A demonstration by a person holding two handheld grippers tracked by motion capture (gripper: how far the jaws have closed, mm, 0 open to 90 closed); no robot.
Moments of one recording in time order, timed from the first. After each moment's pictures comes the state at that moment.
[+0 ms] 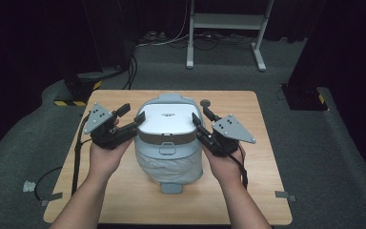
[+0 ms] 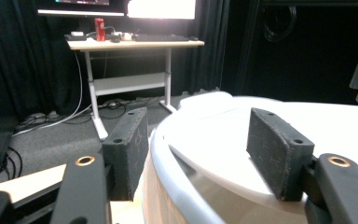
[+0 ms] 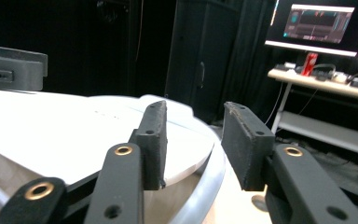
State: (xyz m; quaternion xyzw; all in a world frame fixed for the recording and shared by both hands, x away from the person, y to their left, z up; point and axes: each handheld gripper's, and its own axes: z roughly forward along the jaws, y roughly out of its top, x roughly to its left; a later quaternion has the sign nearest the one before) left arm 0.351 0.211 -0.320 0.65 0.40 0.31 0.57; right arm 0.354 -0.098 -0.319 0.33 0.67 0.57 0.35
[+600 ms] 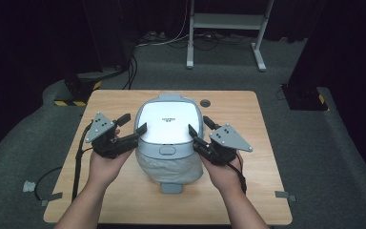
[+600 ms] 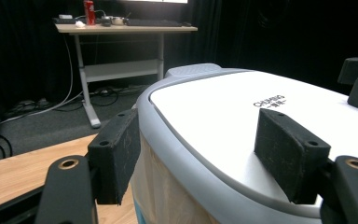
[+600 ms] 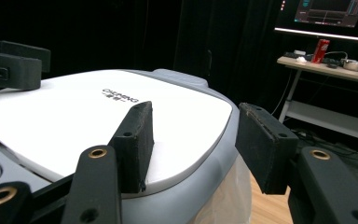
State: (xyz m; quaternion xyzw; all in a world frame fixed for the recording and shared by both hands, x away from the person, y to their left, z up) left arm 0.341 0.212 -0.334 0.67 0.40 0.28 0.56; right arm 0.343 -0.096 -0.337 0.33 0.68 0.56 0.33
